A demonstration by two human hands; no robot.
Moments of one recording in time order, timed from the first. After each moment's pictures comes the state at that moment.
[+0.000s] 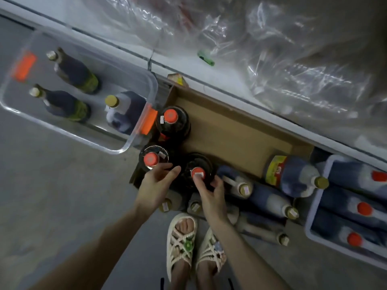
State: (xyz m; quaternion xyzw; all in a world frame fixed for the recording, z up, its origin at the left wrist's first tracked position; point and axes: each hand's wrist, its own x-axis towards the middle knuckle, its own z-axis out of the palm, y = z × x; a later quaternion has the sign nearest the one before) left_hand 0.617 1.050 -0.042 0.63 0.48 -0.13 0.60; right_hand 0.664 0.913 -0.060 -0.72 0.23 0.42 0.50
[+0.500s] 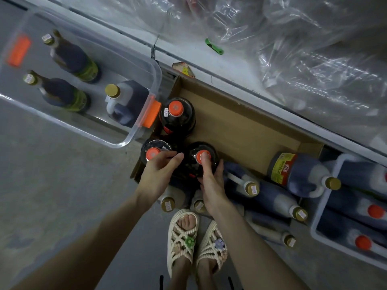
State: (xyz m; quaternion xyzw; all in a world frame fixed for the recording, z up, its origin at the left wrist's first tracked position) left_hand 0.630 1.061 -0.048 0.62 0.46 -0.11 0.63; right_hand 0.679 0.942 -0.096 -0.64 0.32 0.45 0.54
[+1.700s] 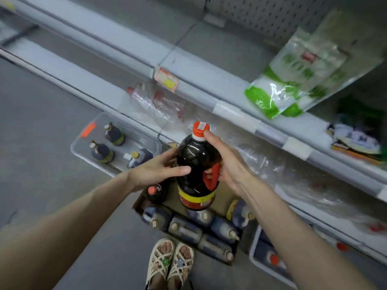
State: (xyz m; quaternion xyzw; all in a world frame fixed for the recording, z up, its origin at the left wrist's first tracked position) left_hand 0.691 1.077 0.281 0.64 0.19 -0.19 0.72; right_hand 0.805 0.924 0.327 -0.72 0.00 0.49 0.49
